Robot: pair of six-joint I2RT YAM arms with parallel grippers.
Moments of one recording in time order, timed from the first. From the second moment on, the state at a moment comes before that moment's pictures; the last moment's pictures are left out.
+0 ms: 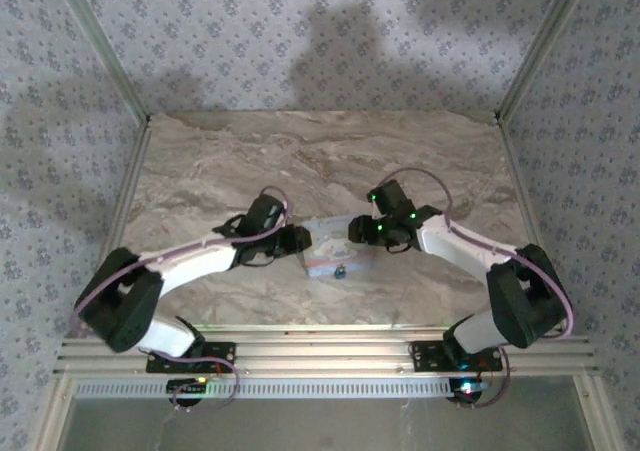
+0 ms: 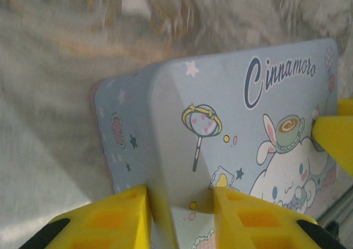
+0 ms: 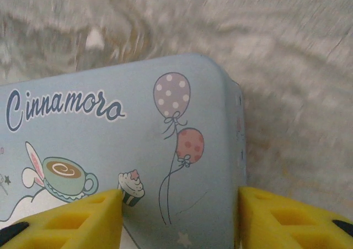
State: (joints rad) left arm -0.67 1.48 0.76 -0.10 0.27 -0.86; right arm 0.53 1.47 0.86 -0.39 -0.18 0.55
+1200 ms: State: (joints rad) left arm -0.08 2.00 1.79 -0.72 0.08 -0.52; right arm 0.29 1.33 1.03 -0.58 -0.14 0.54
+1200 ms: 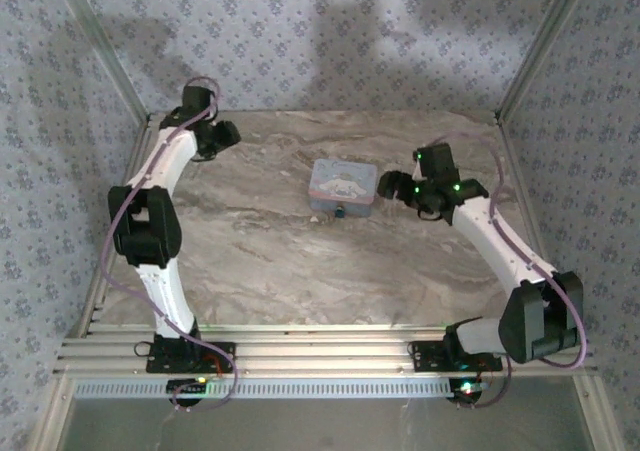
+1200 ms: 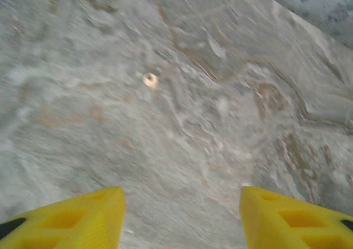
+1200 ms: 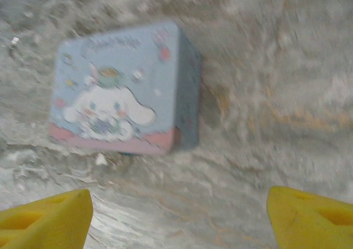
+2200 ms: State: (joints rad) left arm -0.04 2.68 2.58 -1.06 0.10 -0.48; right arm 0.35 1.40 0.93 -0.57 -0.07 0.60
